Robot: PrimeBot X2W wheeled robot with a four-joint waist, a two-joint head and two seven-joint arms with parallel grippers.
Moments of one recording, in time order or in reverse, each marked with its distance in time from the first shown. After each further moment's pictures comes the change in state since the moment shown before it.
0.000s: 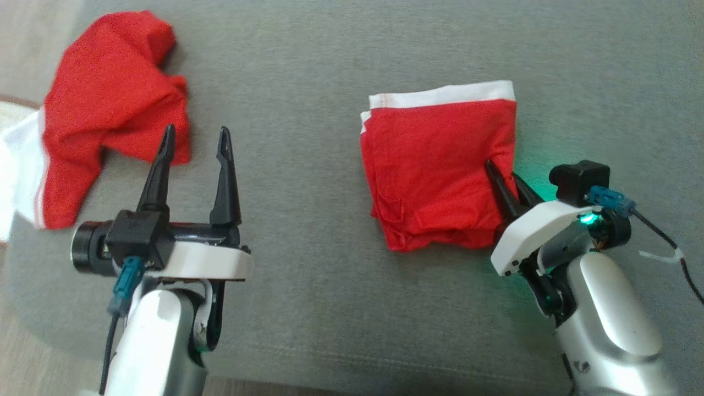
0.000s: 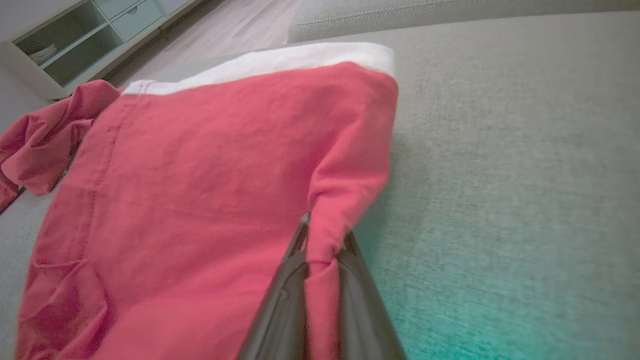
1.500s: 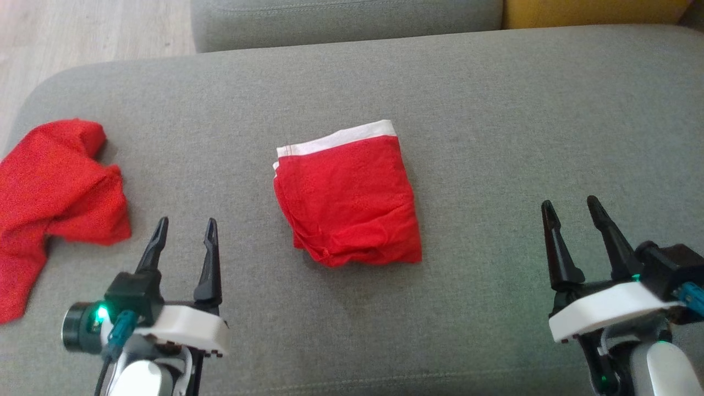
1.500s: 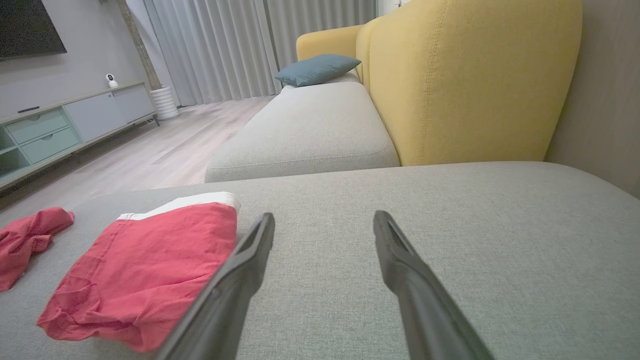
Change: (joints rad) left arm 0.216 0.081 0.016 -0.001 -0.035 0.002 0.094; right arm 0.386 0.016 -0.177 -0.471 -0.079 0.000 -0.068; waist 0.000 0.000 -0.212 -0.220
